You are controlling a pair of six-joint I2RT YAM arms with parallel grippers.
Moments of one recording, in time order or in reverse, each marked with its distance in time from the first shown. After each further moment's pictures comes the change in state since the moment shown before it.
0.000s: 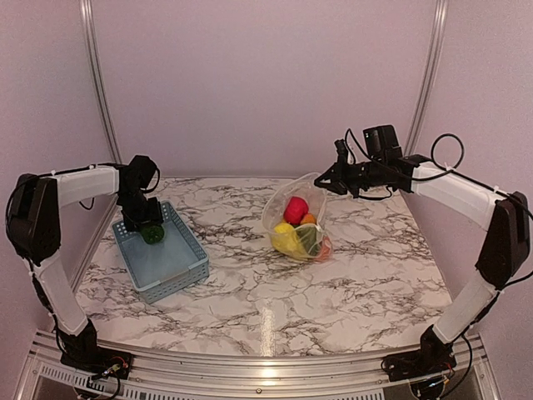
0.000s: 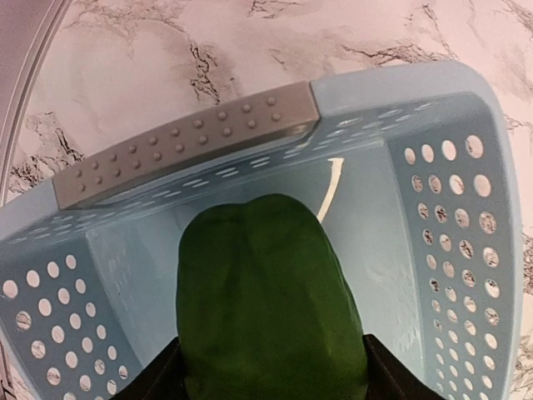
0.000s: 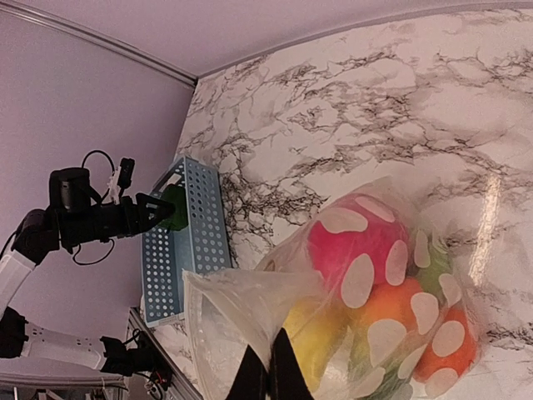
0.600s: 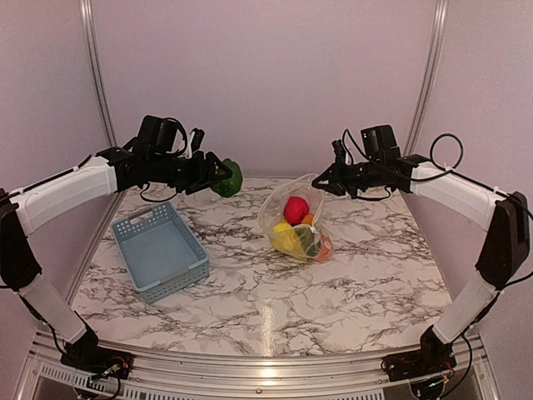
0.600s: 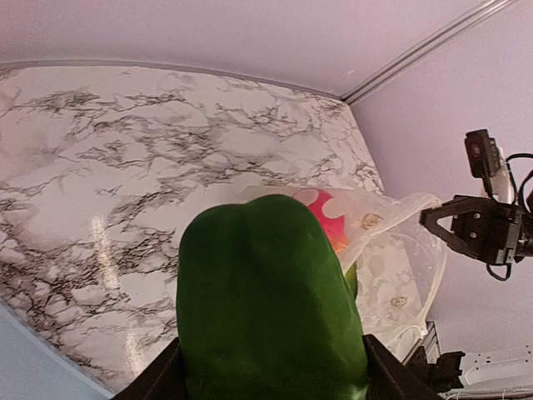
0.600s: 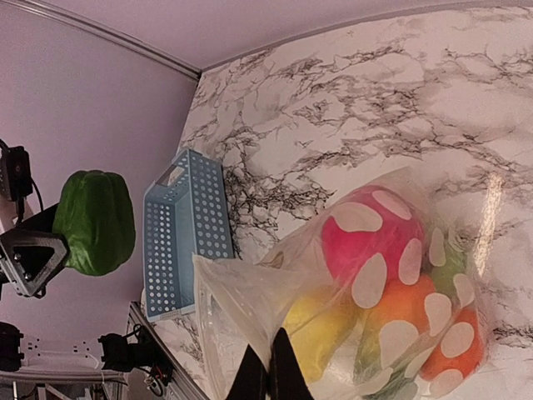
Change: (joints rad) left arm -0.309 -0.241 0.080 0.347 0.435 -0.040; right arm 0.021 -0.003 0.002 -0.007 0.000 -0.003
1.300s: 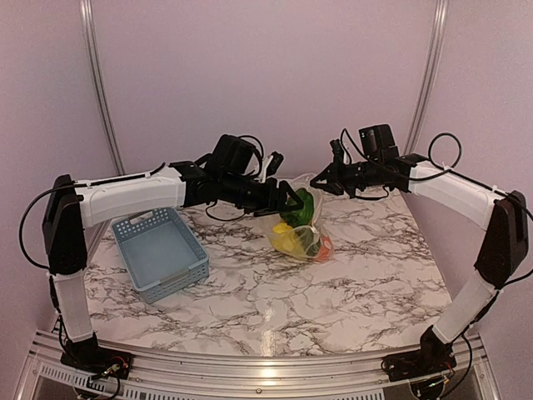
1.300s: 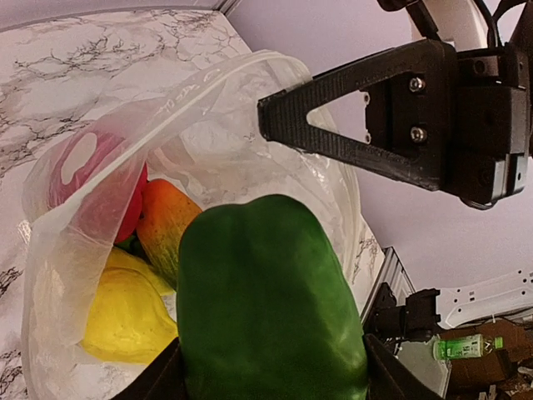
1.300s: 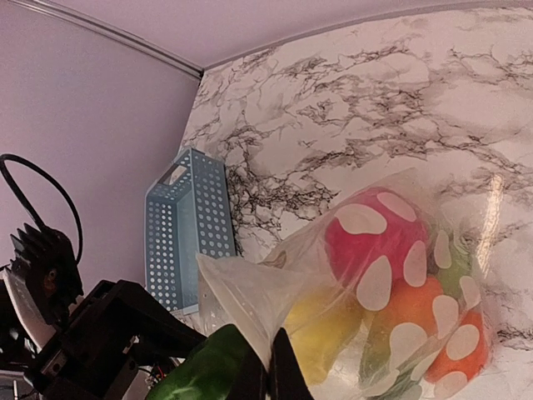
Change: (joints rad) left arm -0.302 0.349 0.254 0.159 0.119 0.003; right arm 0.013 0.011 0.013 0.000 0.000 0.003
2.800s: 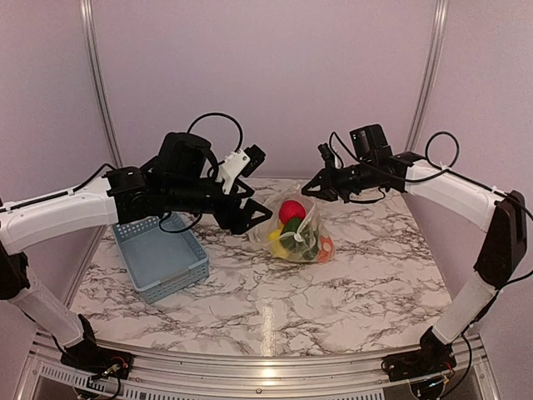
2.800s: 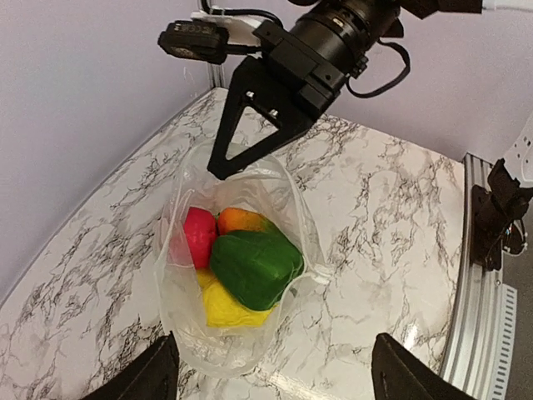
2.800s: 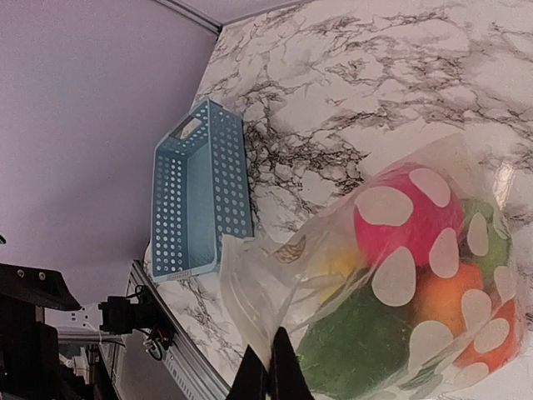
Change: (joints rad) left arm -0.085 -0.426 -0.315 -0.022 -0.270 0.631; right arm 0.056 0.000 0.016 -0.065 -0.037 -0.045
